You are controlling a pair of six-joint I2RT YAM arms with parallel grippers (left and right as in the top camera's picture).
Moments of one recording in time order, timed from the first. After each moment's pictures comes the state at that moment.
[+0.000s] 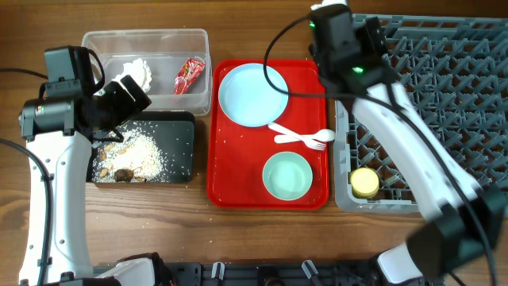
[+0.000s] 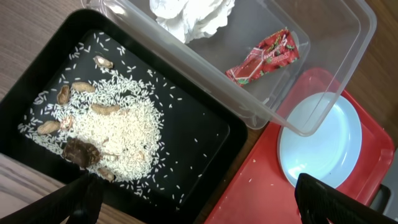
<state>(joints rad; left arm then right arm) 0.14 1.40 1.36 -1.07 0.08 -0.52 0.40 1.66 1.53 -0.69 0.51 -0.16</state>
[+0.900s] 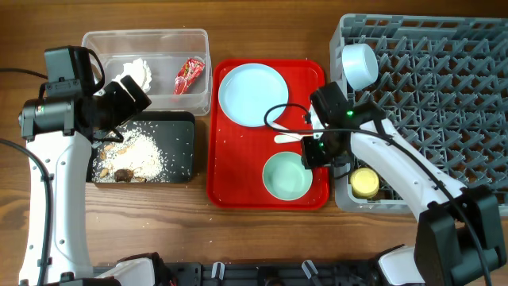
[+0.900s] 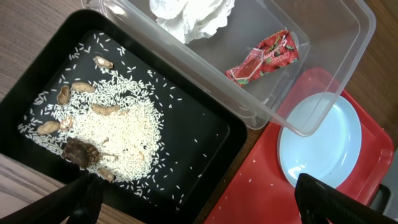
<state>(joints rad) 0.14 1.40 1.36 -1.07 0.08 -0.52 0.40 1.61 1.03 -0.91 -0.18 0.27</state>
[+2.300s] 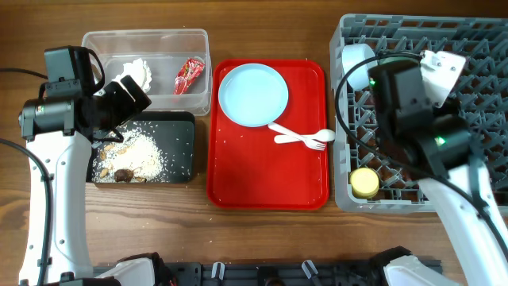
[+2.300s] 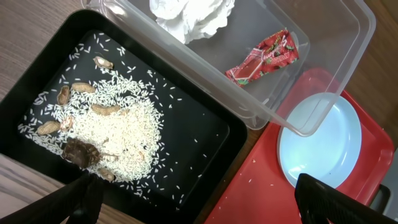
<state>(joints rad) 0.14 1.40 1.36 -1.07 0.08 -0.52 0.34 1.26 1.36 -1.11 0.94 0.47</state>
